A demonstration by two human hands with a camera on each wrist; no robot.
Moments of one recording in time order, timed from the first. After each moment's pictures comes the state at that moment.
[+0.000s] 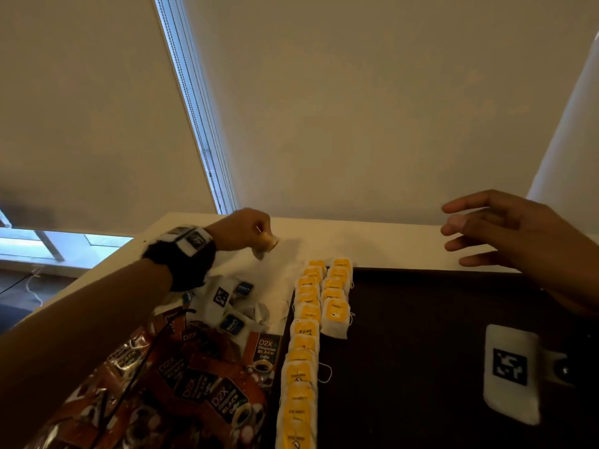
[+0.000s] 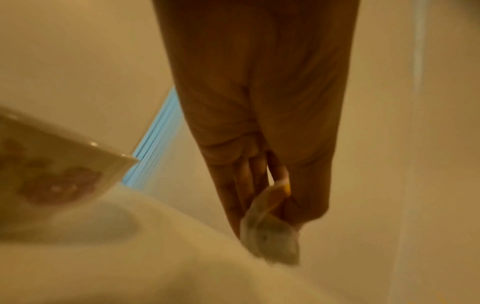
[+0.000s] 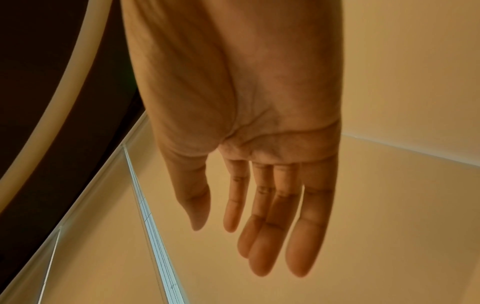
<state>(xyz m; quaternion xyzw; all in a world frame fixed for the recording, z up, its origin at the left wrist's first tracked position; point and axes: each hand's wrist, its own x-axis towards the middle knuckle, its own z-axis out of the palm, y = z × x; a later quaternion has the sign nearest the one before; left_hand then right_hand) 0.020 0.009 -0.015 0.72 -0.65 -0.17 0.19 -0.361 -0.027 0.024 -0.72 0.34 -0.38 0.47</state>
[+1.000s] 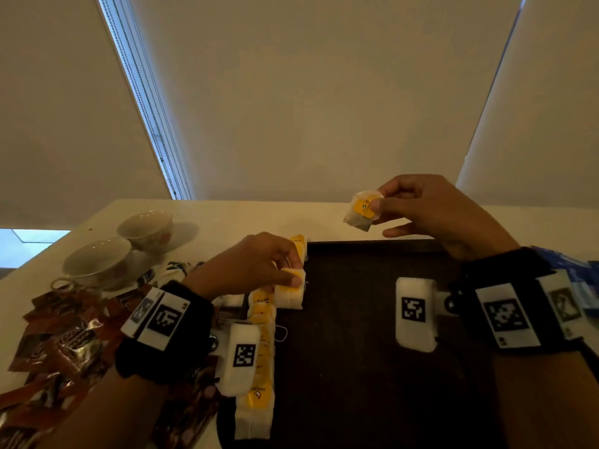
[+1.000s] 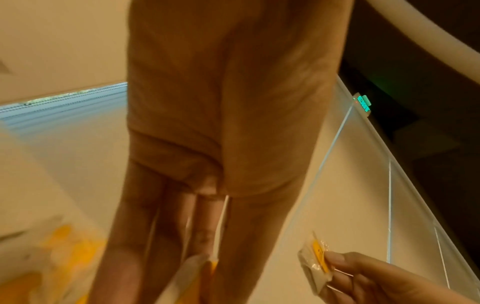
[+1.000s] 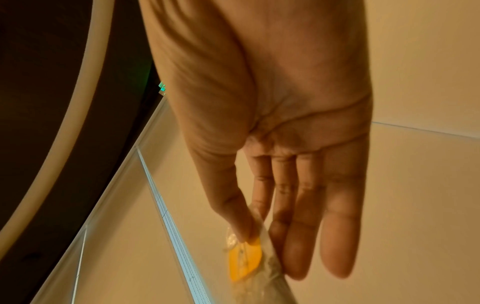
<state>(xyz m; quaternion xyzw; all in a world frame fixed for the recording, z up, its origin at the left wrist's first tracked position) -0.114 0.070 -0.024 0.62 -0.67 -0.32 0.25 -0.349 -0.011 0.030 -0.70 0.41 -0.34 0.48</state>
